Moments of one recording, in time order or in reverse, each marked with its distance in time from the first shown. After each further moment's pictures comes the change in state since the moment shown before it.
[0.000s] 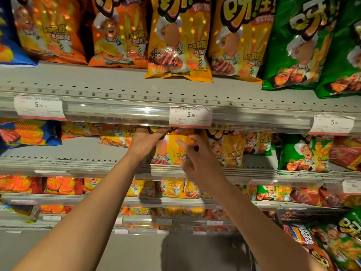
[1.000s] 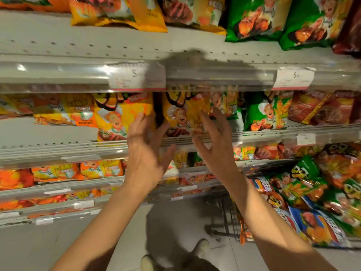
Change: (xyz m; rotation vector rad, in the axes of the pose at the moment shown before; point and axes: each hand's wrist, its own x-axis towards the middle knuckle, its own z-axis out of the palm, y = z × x) left_hand -0.086 -0.065 0.093 0.532 0.030 0.843; right_hand -0.082 0.071 -0.033 0.127 0.272 0.317
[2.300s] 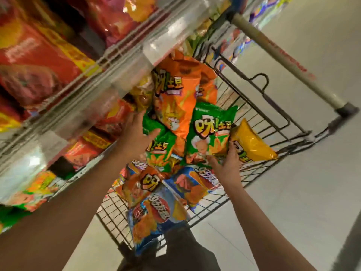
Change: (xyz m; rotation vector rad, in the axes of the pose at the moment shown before) left_hand 0.034 0.366 0.603 -0.028 -1.122 -0.088; right_hand -0.277 0.540 -0.294 0.184 0.197 1.431
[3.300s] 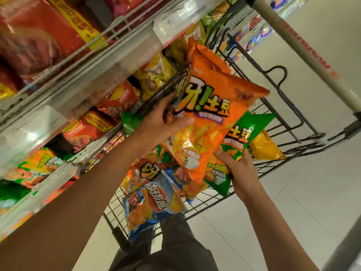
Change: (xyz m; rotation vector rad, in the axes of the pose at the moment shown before) left_hand -0.038 0.055 -0.003 -0.619 -0.219 0.020; right_hand -0.017 -0.005 -0.031 0.750 -0.292 0.080
